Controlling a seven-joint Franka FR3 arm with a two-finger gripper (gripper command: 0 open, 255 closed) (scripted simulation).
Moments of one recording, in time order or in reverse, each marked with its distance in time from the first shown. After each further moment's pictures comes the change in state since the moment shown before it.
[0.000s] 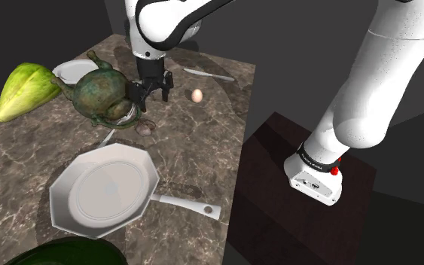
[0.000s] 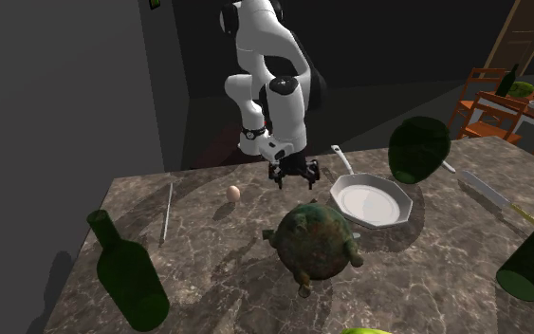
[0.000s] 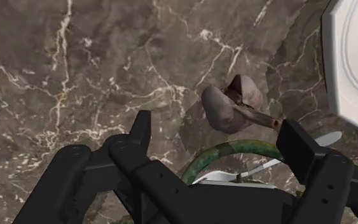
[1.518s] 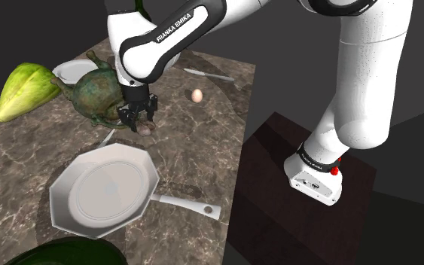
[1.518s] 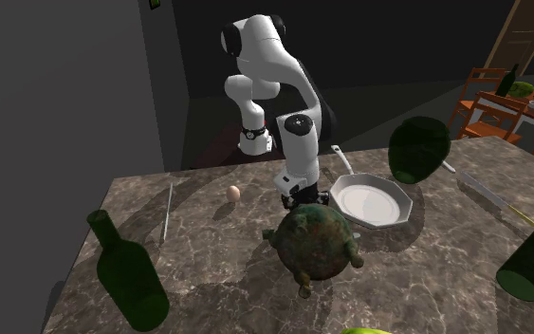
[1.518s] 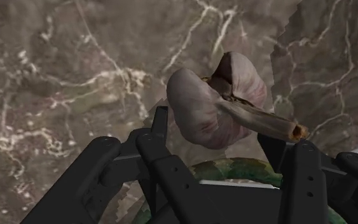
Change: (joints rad) arm 0.062 0.251 -0.005 0.142 -0.069 0.096 0.038
